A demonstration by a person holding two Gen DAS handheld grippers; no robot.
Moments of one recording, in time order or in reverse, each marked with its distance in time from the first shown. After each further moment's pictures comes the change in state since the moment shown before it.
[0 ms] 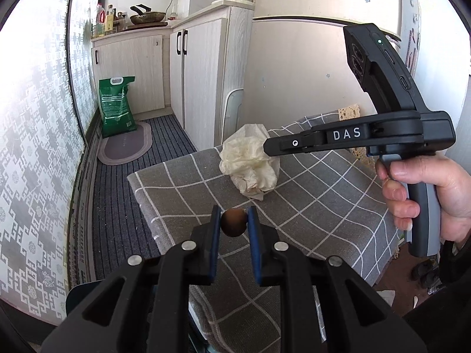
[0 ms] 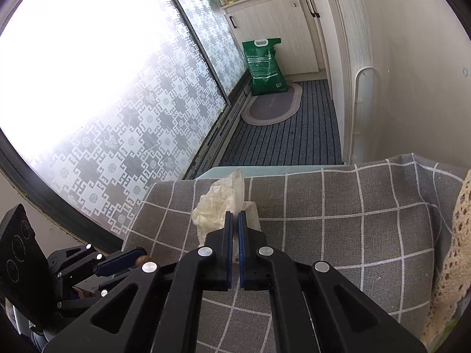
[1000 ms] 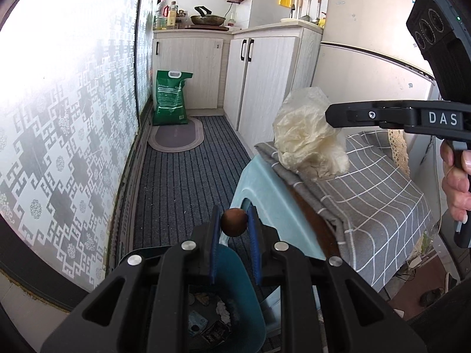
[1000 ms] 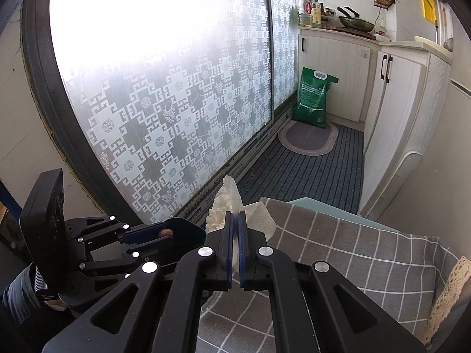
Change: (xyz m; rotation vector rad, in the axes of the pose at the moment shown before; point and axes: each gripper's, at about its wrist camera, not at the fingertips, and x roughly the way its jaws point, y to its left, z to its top) left arm -0.070 0.091 -0.050 -0.157 -0.045 0.177; right arm -0.002 0.161 -0.005 -0.363 -0.015 -0.011
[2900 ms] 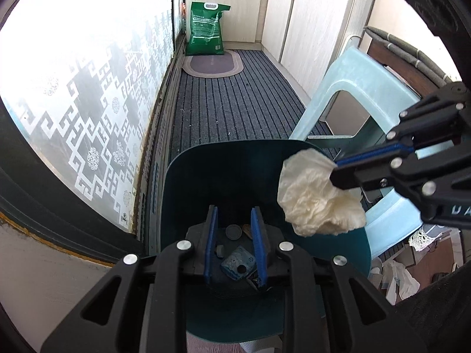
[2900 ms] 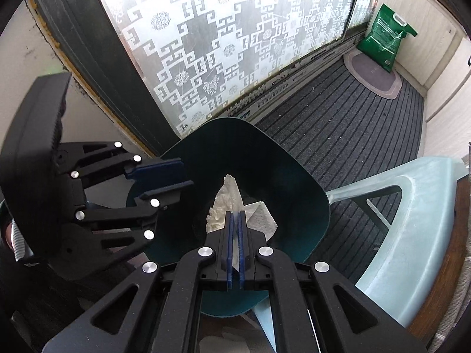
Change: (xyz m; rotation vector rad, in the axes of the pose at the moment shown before) left arm 0.043 0.091 -0.097 -0.068 0.282 0.114; right arm 0.171 0.107 -0.066 -0.204 0.490 0.089
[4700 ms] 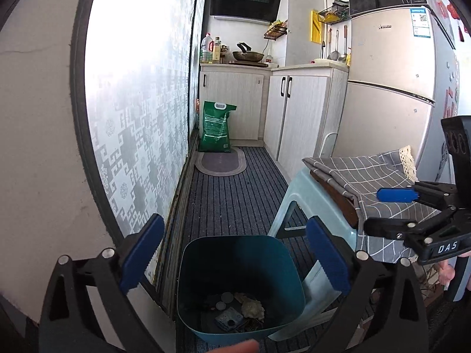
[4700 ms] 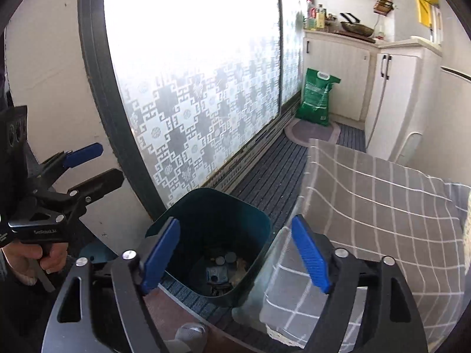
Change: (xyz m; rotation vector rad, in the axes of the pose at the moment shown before) left arm -0.167 -0.044 0.001 -0.020 -0.473 0.058; right arm -0.161 -0.004 -0.132 0.213 -0.552 -0.142
